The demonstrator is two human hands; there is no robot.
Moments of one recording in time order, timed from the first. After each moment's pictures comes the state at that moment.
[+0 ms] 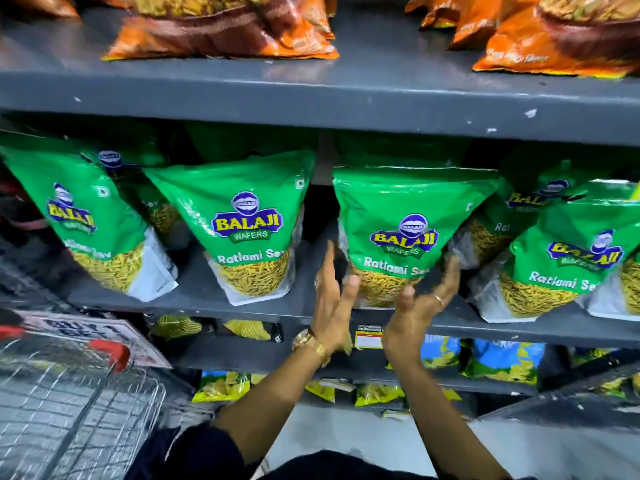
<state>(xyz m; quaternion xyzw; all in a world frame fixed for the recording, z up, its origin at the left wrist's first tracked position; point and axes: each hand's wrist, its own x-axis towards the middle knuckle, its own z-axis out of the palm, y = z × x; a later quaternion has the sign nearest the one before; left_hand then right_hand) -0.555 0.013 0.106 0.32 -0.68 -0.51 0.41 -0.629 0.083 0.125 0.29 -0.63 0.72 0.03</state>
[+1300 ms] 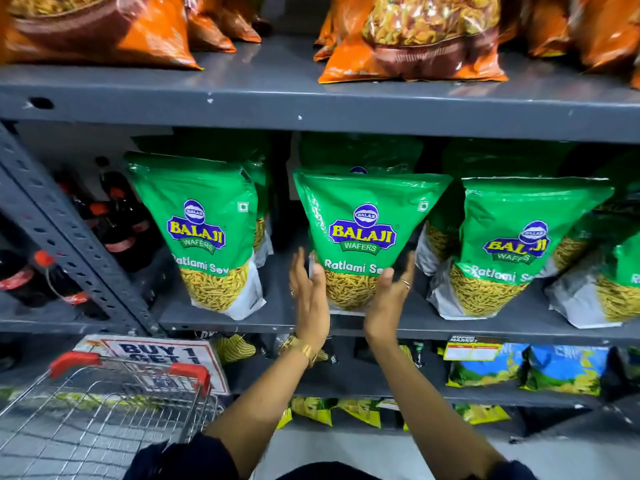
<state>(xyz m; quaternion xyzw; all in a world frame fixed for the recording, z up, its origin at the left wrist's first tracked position) -0.404 -0.103 0.102 0.38 -0.61 -0.51 0.48 -0.487 -0.050 0.115 0.22 -0.60 0.76 -0.14</state>
